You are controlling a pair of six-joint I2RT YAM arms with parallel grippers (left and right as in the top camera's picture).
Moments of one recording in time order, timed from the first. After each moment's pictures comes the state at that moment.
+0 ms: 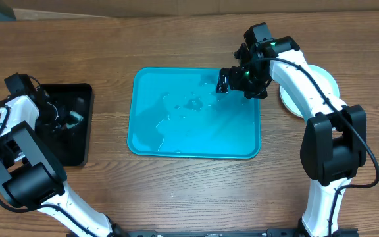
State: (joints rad) left arm 0.54 2.04 1.38 -0.71 0.16 -0.29; right arm 0.28 2.11 1.76 -1.05 -0.37 0.28
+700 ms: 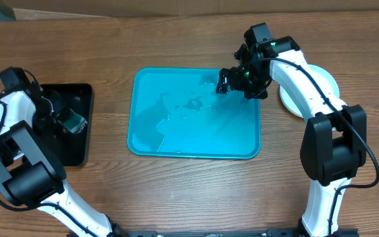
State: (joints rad) left arm 0.54 2.06 1.43 -0.66 0.13 -0.29; right arm 0.28 2.11 1.76 -1.06 -0.37 0.28
